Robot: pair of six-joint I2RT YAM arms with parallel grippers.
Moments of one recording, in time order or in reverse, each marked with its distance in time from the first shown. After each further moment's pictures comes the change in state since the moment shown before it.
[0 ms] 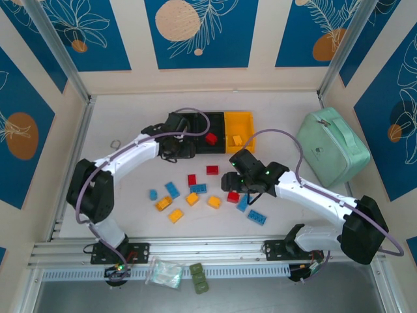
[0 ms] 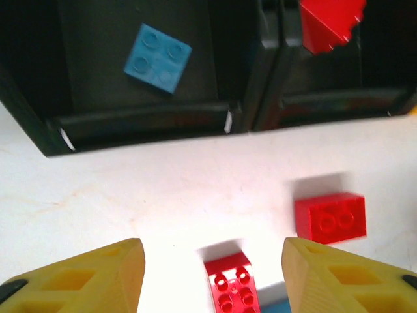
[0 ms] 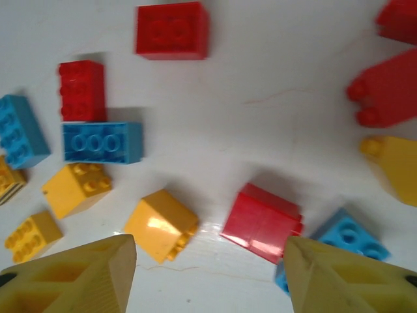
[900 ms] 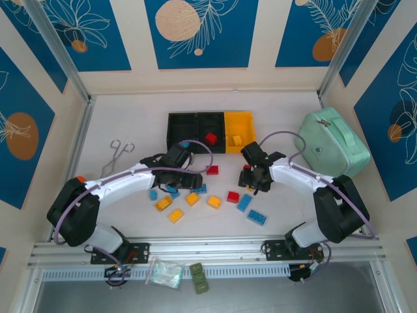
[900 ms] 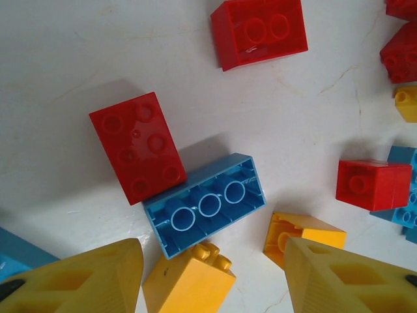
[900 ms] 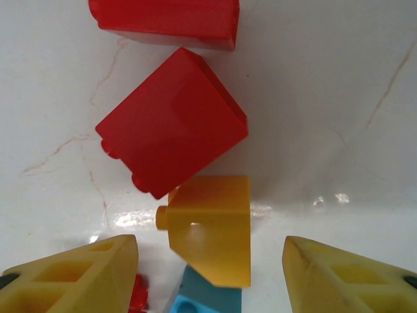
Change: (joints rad) left arm -0.164 -0.215 -0.379 0.198 0.160 -0.097; right arm -0.256 0.237 -0.027 0.000 -0.001 -0.052
